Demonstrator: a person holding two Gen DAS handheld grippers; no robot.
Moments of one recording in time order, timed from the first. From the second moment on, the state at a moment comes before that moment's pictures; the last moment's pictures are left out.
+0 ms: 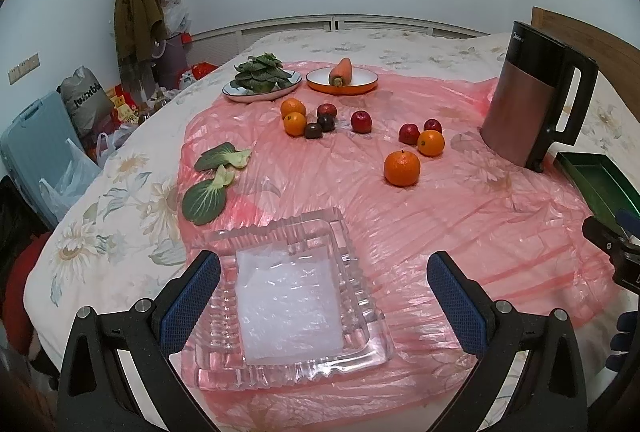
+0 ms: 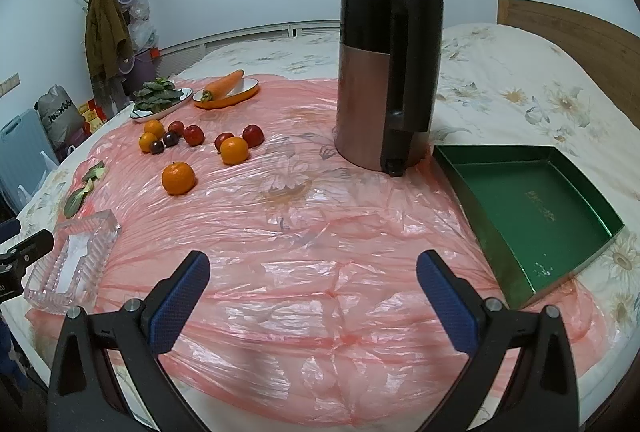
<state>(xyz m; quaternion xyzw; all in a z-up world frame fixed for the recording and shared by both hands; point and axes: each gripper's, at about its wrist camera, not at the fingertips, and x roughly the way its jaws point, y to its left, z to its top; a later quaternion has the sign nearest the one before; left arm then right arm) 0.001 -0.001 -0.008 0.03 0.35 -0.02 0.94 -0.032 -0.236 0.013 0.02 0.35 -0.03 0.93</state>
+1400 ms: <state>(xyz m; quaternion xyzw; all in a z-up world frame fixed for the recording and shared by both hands) 0.046 -0.001 -0.012 0.03 0.40 -0.05 0.92 0.027 -0.208 0.006 0.05 0.38 0.07 0.92</state>
